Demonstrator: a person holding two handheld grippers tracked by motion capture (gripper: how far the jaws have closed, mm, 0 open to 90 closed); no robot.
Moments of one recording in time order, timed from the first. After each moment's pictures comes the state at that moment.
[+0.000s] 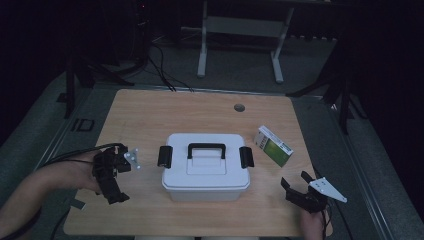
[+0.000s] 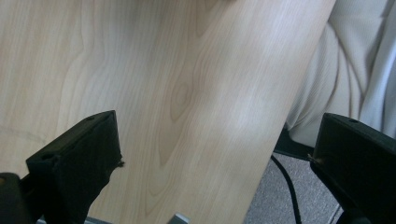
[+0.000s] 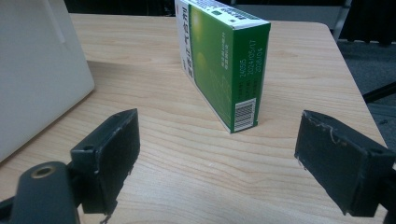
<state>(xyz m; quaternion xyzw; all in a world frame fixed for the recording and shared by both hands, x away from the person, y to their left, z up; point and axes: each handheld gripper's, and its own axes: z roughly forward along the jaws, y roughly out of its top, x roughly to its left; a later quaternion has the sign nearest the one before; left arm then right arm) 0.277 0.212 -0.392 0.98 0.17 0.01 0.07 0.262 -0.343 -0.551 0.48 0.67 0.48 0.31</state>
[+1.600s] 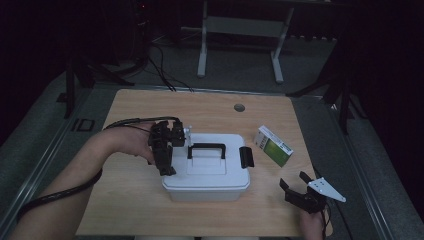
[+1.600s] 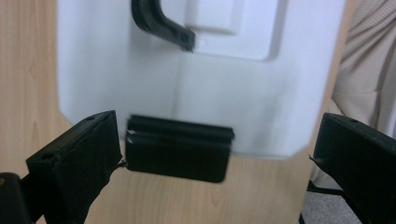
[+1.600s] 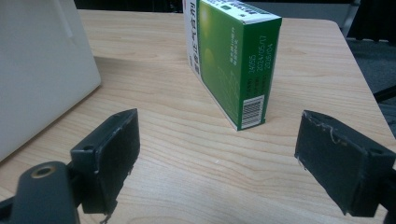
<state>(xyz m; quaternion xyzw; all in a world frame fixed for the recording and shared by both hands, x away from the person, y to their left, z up) 0.336 0.096 -0.351 0.99 0.08 0.04 0.07 0.261 -0.341 -0.552 0.47 0.68 0.48 0.30</state>
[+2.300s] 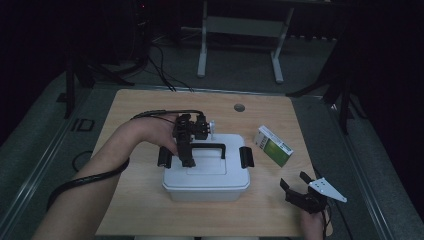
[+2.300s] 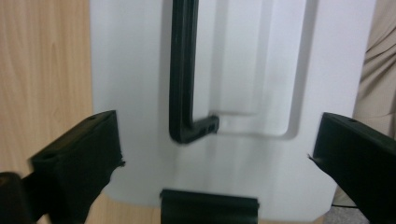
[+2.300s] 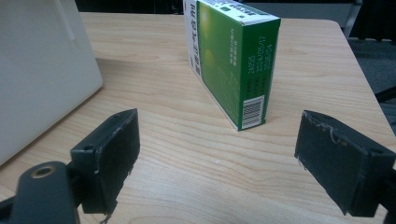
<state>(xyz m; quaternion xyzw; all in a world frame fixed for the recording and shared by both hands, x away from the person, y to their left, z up) 0.358 0.044 -0.347 1.00 0.05 0.05 0.06 0.261 -0.343 -0.552 0.47 0.68 0.49 0.29</state>
